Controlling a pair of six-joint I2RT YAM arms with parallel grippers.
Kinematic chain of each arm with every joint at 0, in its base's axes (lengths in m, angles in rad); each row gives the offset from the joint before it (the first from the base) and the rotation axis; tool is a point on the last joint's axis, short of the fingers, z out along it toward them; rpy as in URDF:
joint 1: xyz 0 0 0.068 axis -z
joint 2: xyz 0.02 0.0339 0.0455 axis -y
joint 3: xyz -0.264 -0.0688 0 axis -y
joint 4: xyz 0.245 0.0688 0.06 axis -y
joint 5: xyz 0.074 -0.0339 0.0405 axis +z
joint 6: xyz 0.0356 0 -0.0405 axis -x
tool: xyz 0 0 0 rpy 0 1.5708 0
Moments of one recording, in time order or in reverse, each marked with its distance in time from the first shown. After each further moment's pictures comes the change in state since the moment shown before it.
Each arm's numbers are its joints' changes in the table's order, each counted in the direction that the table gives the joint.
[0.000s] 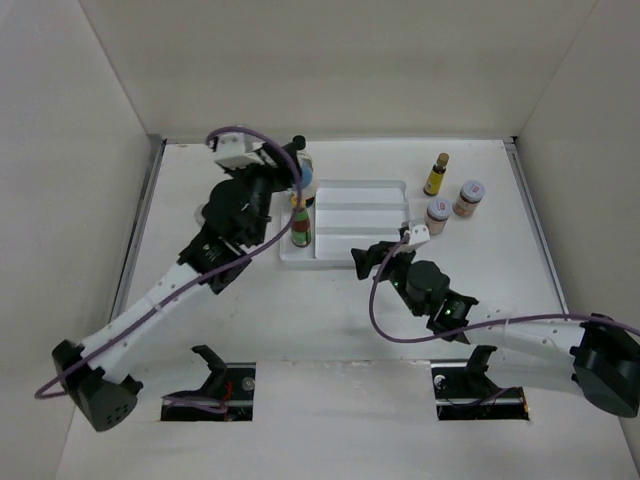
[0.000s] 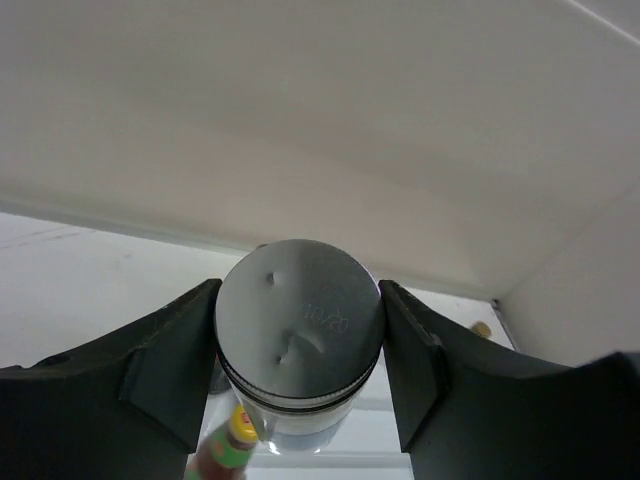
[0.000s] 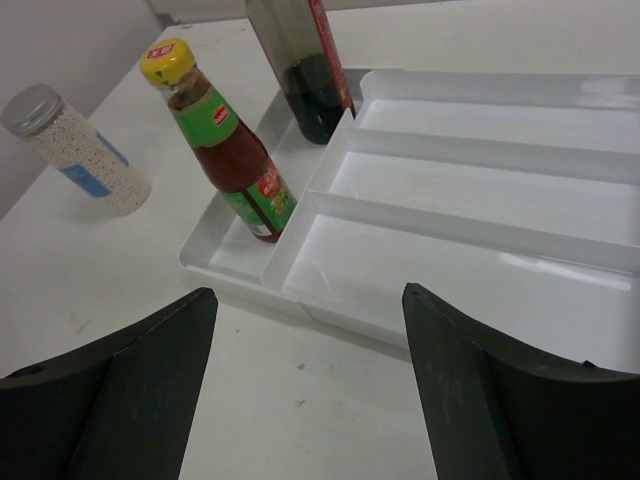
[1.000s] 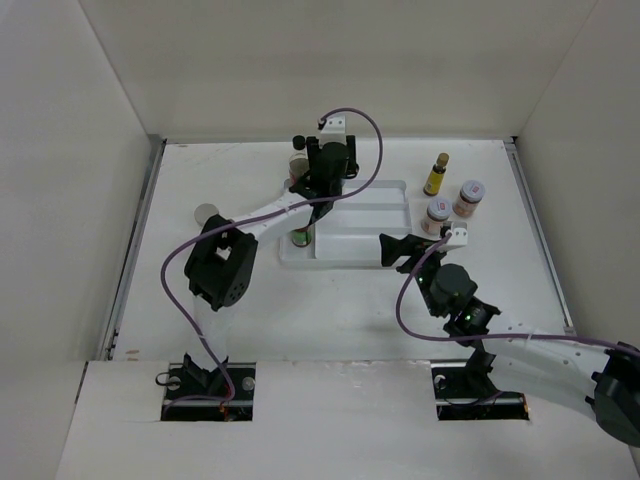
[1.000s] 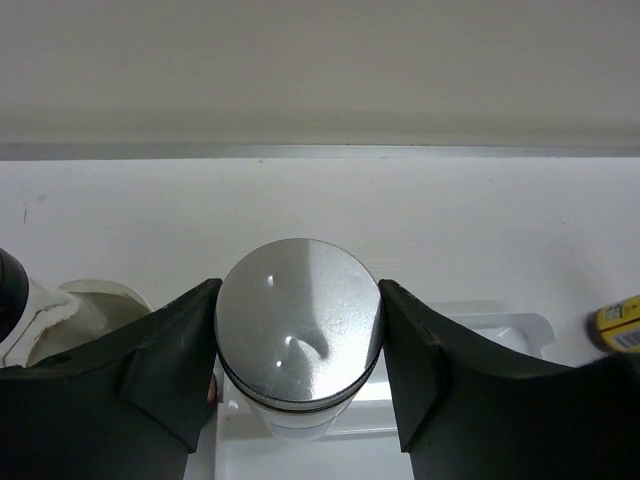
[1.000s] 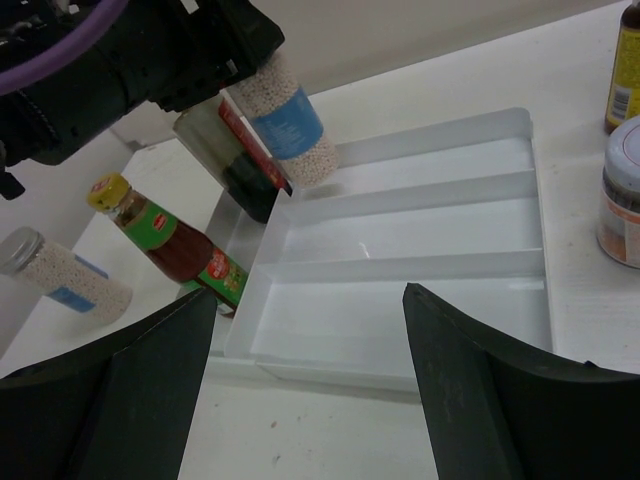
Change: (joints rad) left arm -0.019 -0.982 0.478 0.101 -0.051 -0.092; right arm 0.113 0.201 -0.101 0.016 -0.096 -0.093
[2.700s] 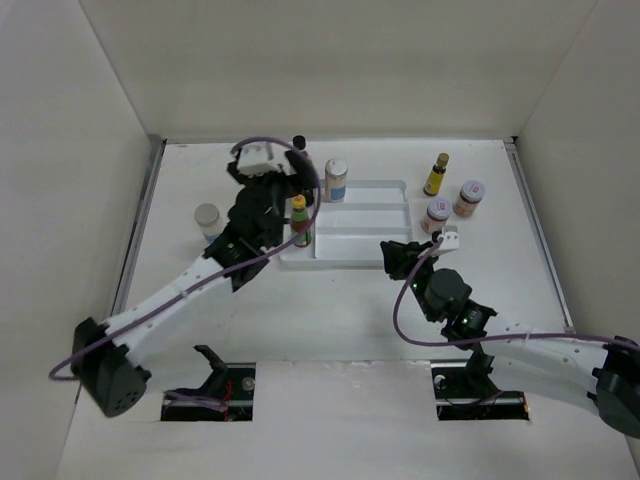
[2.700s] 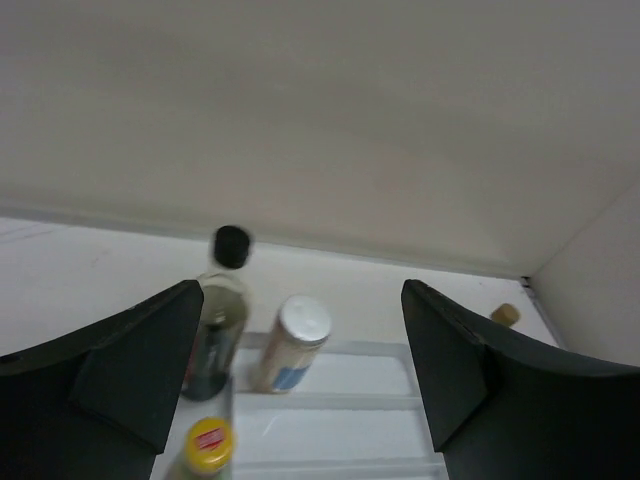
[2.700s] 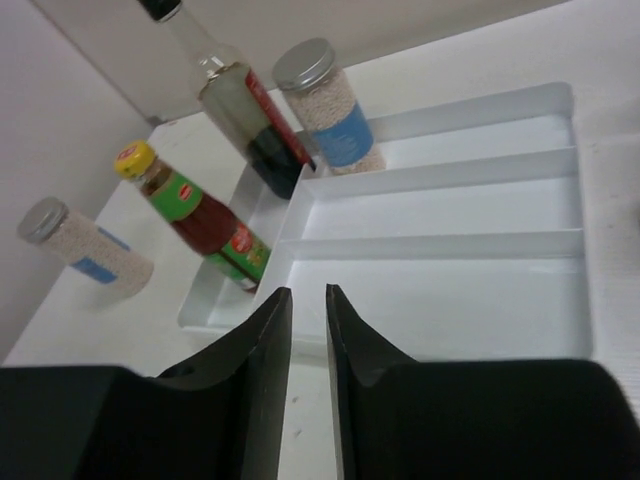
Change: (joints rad) left arm 0.108 0.726 -0.469 0.122 0.109 0.005; right arm -0.052 -0.015 0.000 -0.004 0.001 -0.019
